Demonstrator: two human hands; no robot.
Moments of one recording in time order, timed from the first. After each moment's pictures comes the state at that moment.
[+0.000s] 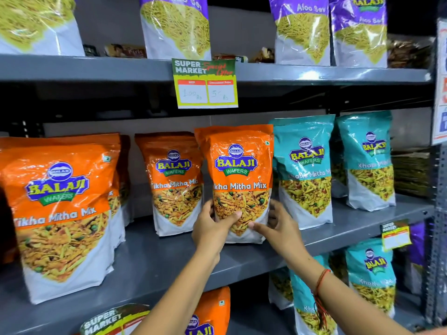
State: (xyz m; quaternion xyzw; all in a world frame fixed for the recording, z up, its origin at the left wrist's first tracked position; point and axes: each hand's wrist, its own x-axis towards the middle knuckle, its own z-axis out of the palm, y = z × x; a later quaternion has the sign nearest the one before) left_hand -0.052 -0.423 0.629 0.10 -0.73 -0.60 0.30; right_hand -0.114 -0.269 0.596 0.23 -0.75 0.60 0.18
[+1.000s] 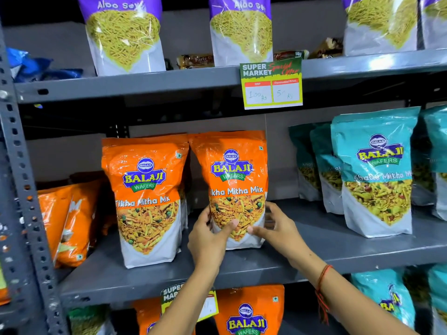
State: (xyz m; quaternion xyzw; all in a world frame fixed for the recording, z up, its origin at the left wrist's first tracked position) left_hand 0.026 -0.507 0.615 0.20 -0.72 -0.49 0.44; right_hand -0.085 -0.371 0.607 0.34 -0.71 0.61 0.02
